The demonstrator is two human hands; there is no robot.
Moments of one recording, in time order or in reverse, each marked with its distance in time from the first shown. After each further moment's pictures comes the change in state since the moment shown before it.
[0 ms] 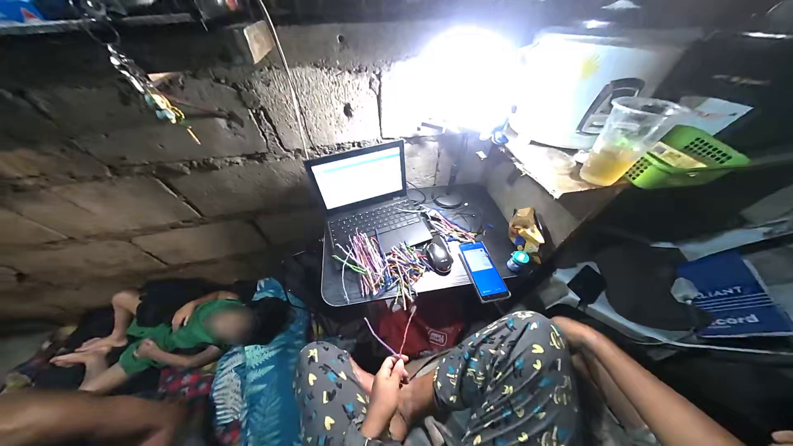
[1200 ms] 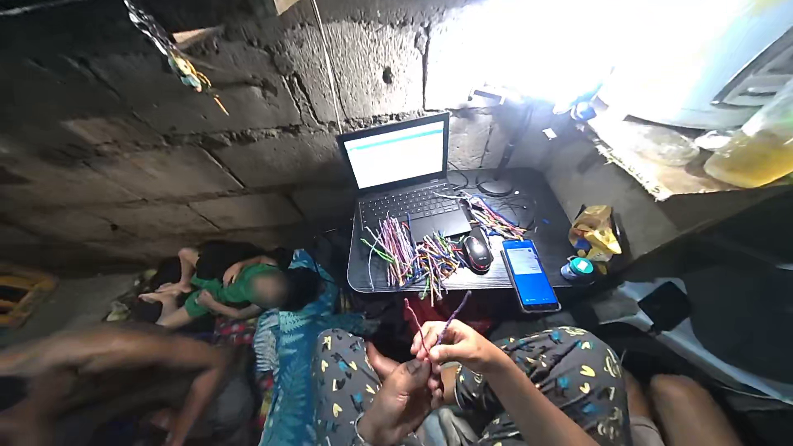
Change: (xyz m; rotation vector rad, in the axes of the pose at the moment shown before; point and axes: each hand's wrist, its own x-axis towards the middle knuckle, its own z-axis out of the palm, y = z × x) left_hand -0.034 0.084 -0.011 -0.865 -0.505 -0.176; right_hand 0.069 -0.209 0.090 1.227 -0.719 -0.999
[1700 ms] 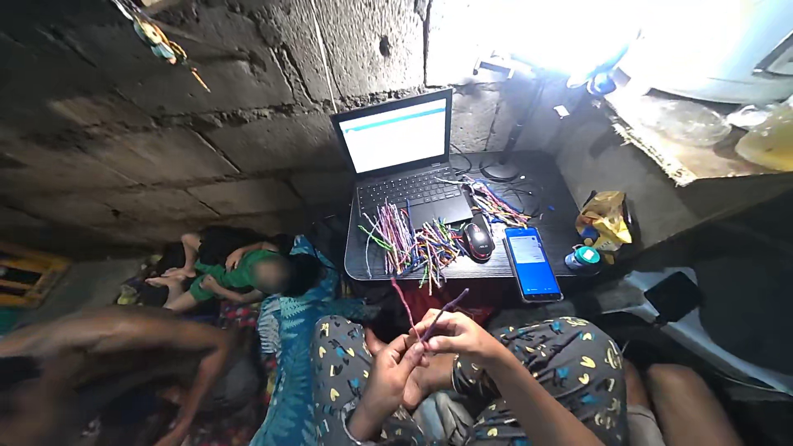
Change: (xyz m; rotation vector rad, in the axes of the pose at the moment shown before) left_hand -0.001 0.002 0.008 0.834 0.413 0.379; right_hand -0.013 0.001 0.003 -0.130 0.193 0.070
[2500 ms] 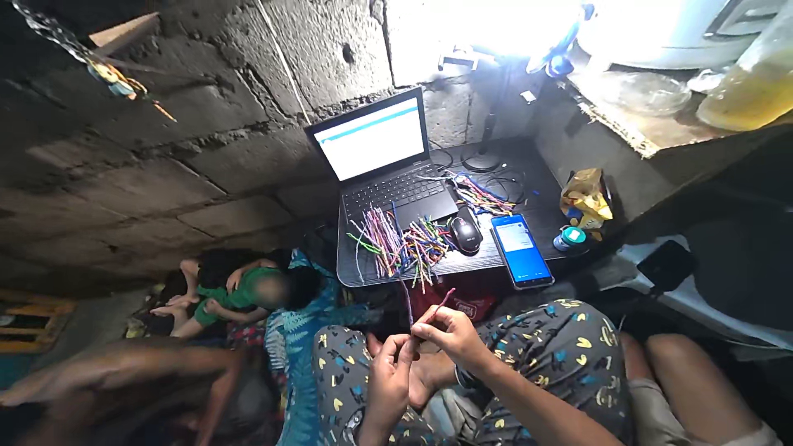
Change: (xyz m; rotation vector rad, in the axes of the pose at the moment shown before) left_hand 0.000 -0.001 0.009 0.273 0.136 0.128; right_hand -0.002 0.003 0.025 -0.180 0.428 -0.097
